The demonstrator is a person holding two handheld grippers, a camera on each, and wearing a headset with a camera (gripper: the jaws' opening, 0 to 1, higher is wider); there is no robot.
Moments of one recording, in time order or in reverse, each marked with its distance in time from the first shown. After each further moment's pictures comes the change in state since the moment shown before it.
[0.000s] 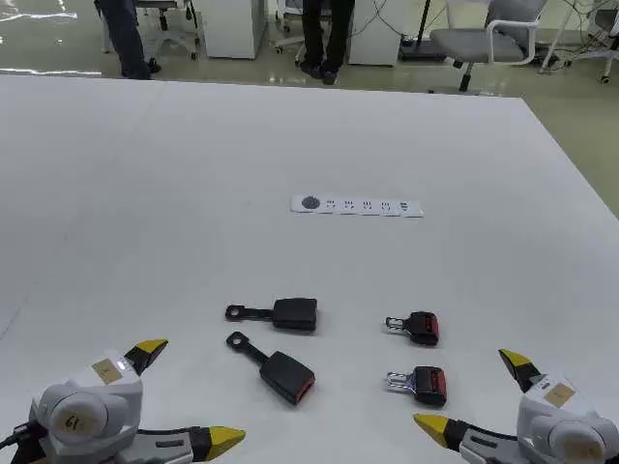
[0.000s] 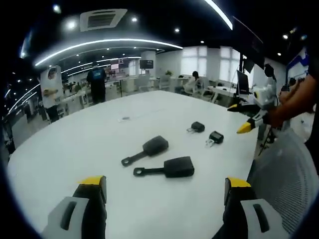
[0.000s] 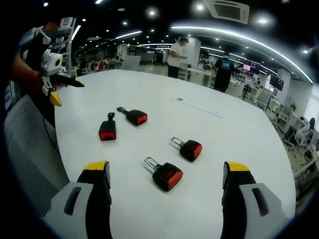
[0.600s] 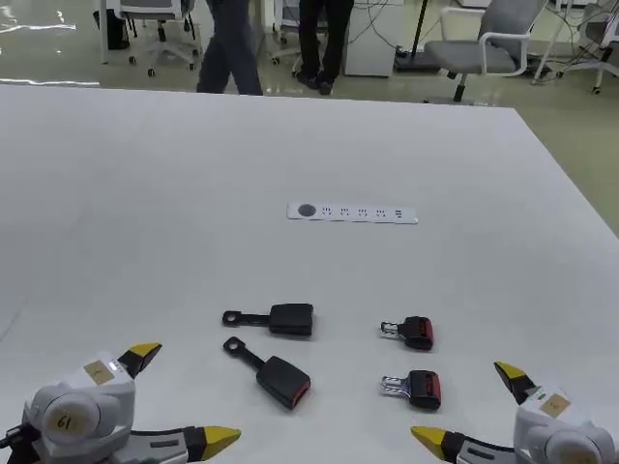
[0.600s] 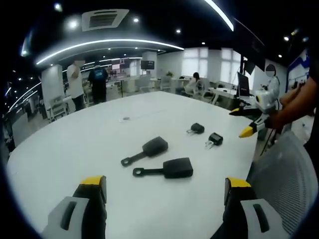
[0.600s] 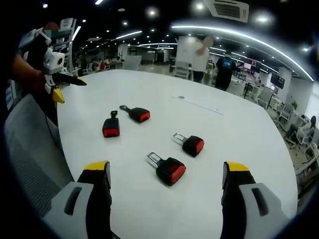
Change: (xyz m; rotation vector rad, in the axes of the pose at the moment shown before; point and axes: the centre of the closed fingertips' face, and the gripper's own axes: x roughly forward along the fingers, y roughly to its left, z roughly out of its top) left arm -0.002 -0.004 0.002 -0.001 0.000 0.001; right arm -0.003 0.001 -0.003 -0.001 0.001 0.006
